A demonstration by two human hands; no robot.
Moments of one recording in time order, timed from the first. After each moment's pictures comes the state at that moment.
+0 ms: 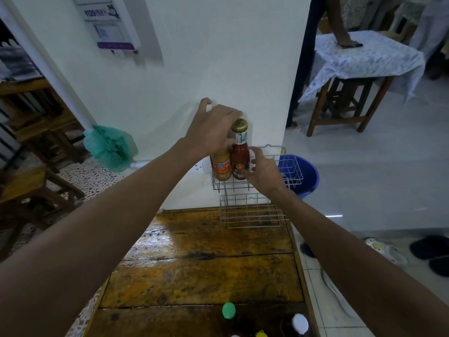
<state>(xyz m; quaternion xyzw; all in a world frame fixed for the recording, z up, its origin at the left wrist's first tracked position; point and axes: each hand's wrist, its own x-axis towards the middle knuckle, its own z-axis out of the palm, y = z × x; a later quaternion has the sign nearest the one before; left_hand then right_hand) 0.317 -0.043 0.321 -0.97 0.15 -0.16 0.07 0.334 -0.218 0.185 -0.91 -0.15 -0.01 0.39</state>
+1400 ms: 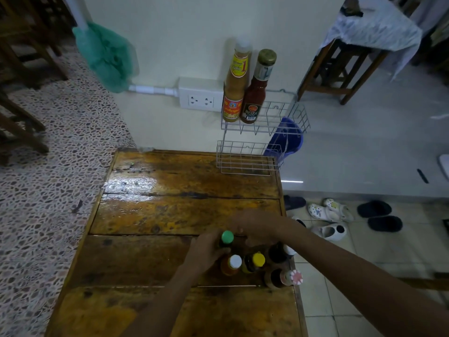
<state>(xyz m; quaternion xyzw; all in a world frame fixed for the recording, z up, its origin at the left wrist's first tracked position) 0.007 -0.071 -0.010 -0.88 -0.06 0.20 -0.42 0.131 -0.242 0.103 -0.81 -0.48 0.34 0.00</state>
